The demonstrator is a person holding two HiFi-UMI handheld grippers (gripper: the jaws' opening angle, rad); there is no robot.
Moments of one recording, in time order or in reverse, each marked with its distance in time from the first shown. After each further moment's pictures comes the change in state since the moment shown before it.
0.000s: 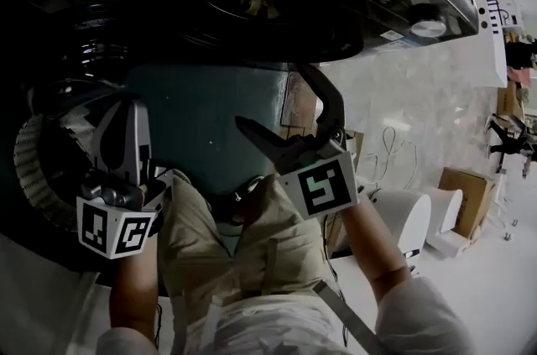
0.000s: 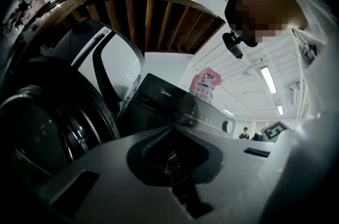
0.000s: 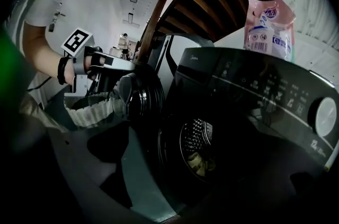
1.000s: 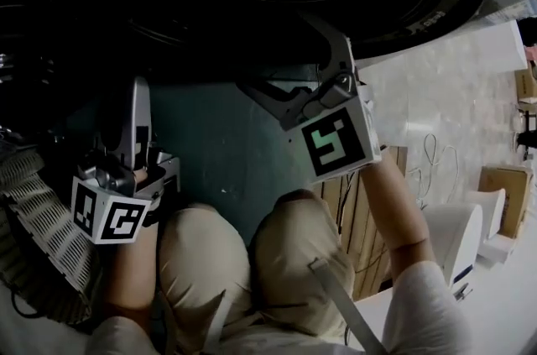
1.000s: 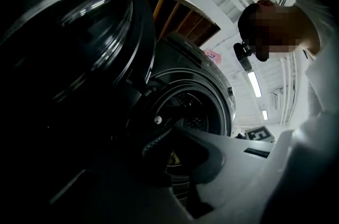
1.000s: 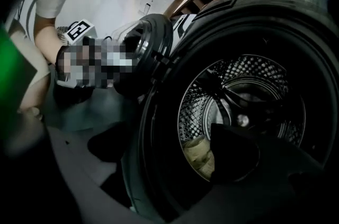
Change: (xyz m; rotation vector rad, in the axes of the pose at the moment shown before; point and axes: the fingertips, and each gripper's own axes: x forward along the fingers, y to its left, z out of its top) left arm 0.062 0.108 -0.246 -0.060 -0.092 -0.183; right arm 0.178 -0.006 -0.196 -0.222 -0.081 -0.099
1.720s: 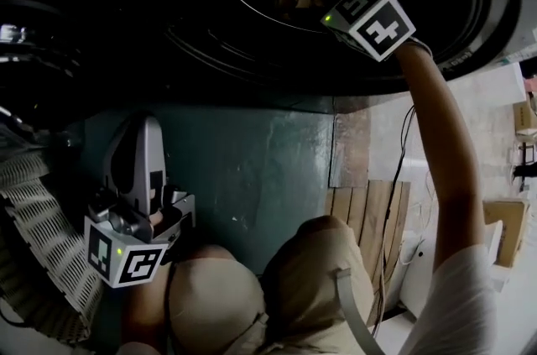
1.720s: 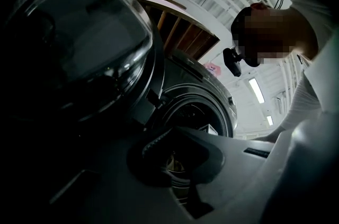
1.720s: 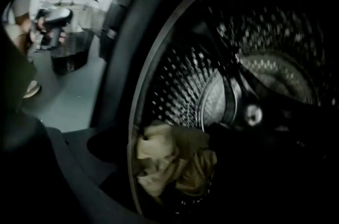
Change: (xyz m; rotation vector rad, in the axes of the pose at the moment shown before) left arm -0.050 0.017 0.012 0.014 -0.120 0.038; right arm 0.120 -0.107 -0.056 -0.160 0.328 0.153
